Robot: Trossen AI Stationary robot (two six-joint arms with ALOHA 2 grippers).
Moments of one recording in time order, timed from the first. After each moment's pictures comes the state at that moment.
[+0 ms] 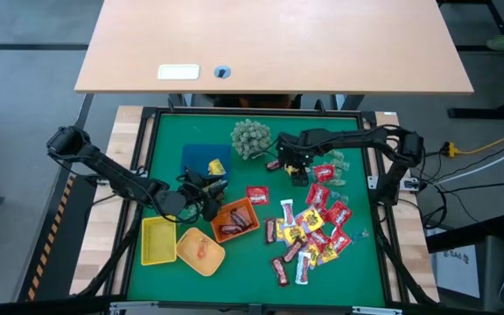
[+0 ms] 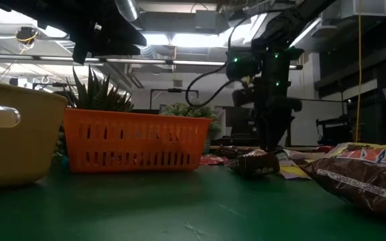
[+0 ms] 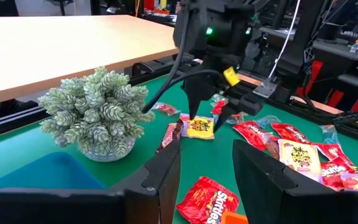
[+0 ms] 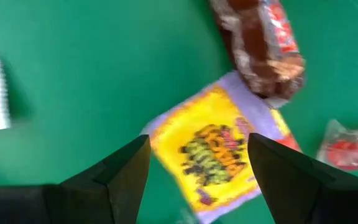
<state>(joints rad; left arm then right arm) -0.43 1.24 0.54 0.35 -0.98 -0.49 -0.31 1.78 1.12 -0.76 -0.04 -0.29</state>
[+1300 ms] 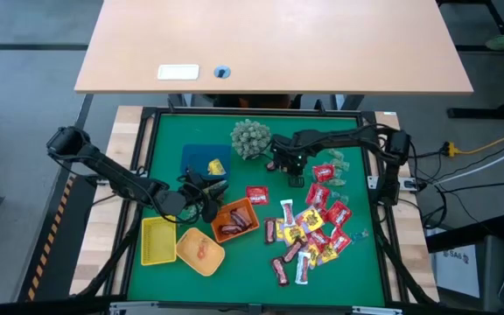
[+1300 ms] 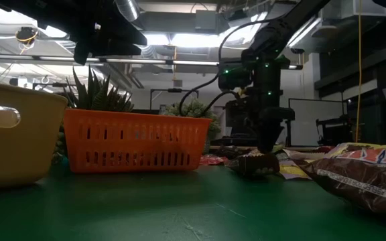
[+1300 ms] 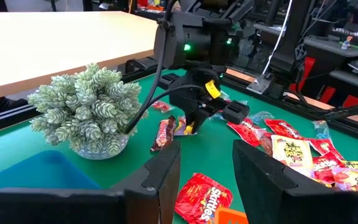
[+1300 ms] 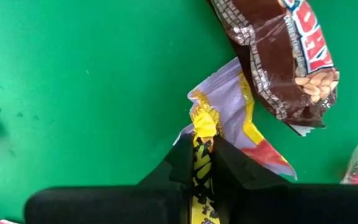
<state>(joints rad) -0.43 1.24 0.54 0.35 -0.95 -0.49 -0.31 1.90 1.18 -0.78 -0.04 -0.30</state>
